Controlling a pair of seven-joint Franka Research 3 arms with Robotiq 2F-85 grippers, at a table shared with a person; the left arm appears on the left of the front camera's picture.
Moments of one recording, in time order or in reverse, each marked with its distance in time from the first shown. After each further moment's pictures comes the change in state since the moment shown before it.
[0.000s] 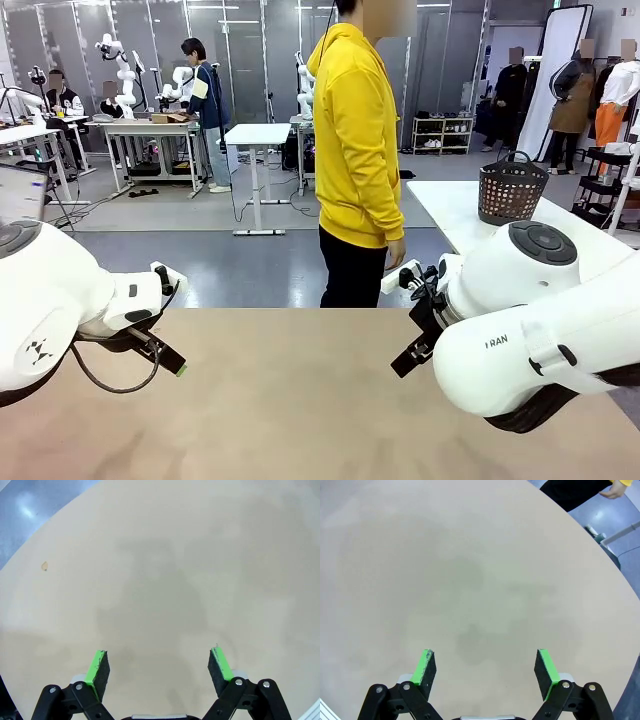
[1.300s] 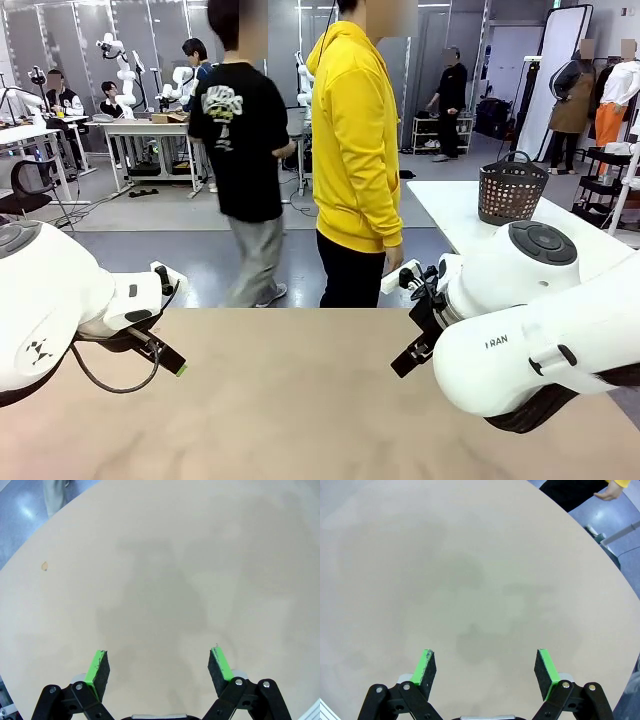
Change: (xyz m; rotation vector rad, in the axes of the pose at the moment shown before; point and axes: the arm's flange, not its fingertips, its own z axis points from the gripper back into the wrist) left arm 0.000 0.000 0.000 0.000 0.000 0.000; right arm 0.000 0.000 0.000 0.000 0.000 0.000
